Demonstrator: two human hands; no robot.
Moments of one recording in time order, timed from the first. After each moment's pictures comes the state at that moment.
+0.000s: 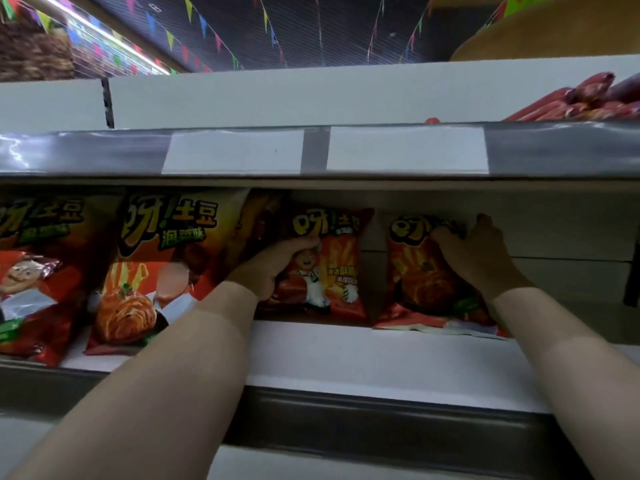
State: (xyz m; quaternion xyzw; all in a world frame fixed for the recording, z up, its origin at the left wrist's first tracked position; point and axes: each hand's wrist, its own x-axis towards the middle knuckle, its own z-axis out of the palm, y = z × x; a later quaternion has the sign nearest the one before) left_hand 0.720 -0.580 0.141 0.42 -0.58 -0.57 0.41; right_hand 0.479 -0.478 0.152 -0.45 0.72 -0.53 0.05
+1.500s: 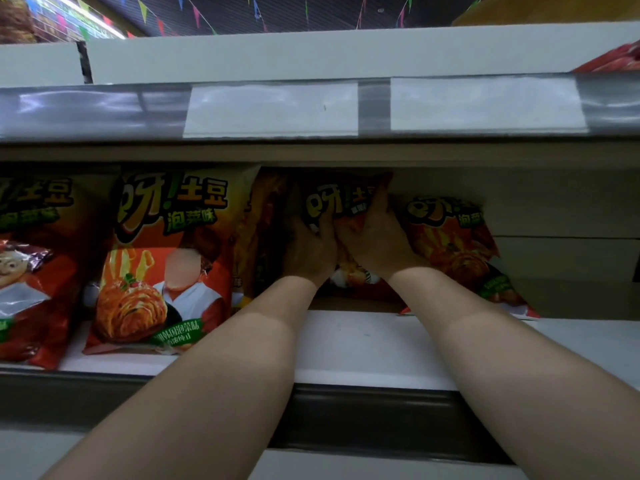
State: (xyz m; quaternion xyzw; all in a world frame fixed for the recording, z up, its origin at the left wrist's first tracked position) left_hand 0.681 -0.599 0.111 0.40 -0.65 -0.28 0.57; right_hand 0.588 -0.559 0.133 -0.60 0.61 -0.51 -0.01
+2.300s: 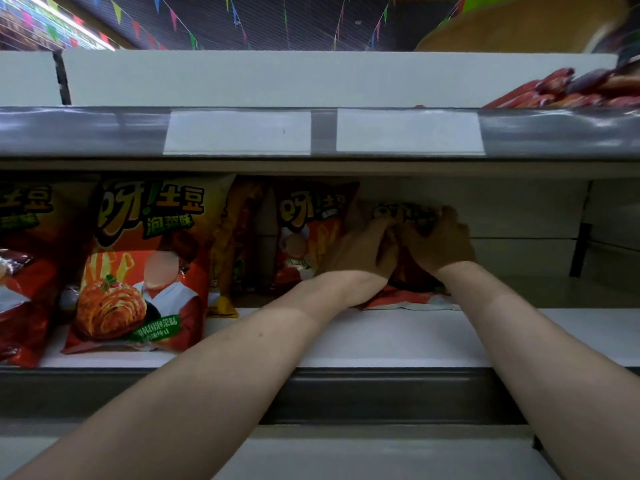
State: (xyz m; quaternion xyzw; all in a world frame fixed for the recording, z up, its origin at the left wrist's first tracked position) left_hand 0.649 -0.510 0.126 0.26 -0.88 -0.10 0.38; right_hand 0.510 -0.475 0.139 -0.41 0.77 -0.49 -0.01
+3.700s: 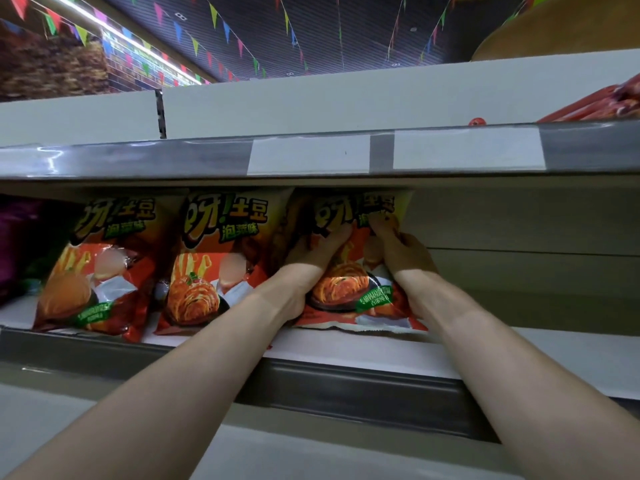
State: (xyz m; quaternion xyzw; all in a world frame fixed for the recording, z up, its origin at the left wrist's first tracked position) left_hand 0.743 -0.518 0.135 0.41 -0.60 -0.45 0.52; right_hand 0.606 -0.496 0.133 -0.47 0.62 -0.56 0.30
